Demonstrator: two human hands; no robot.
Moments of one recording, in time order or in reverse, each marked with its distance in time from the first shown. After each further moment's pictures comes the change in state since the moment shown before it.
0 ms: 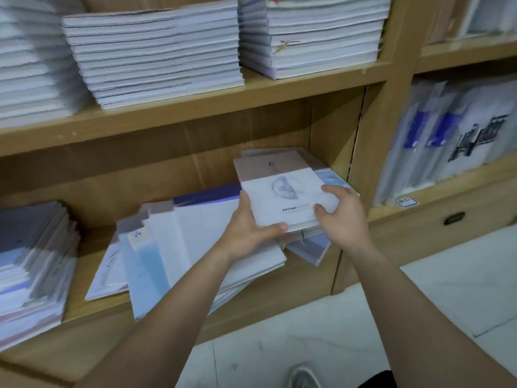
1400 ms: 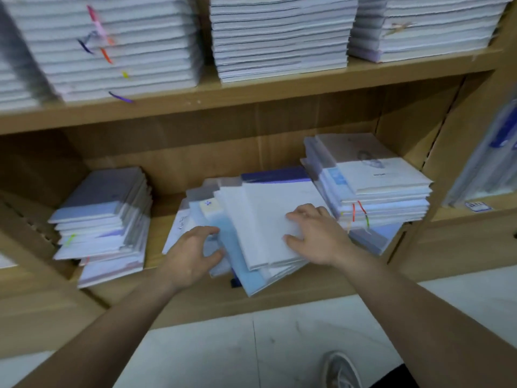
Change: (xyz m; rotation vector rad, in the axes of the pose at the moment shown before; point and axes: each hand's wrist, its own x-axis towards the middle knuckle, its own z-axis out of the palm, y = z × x) left_hand -0.161 -0.061 -0.167 0.754 0.184 -0.219; right_hand -0.069 -0.073 0.112 -0.561 -0.597 -0.401
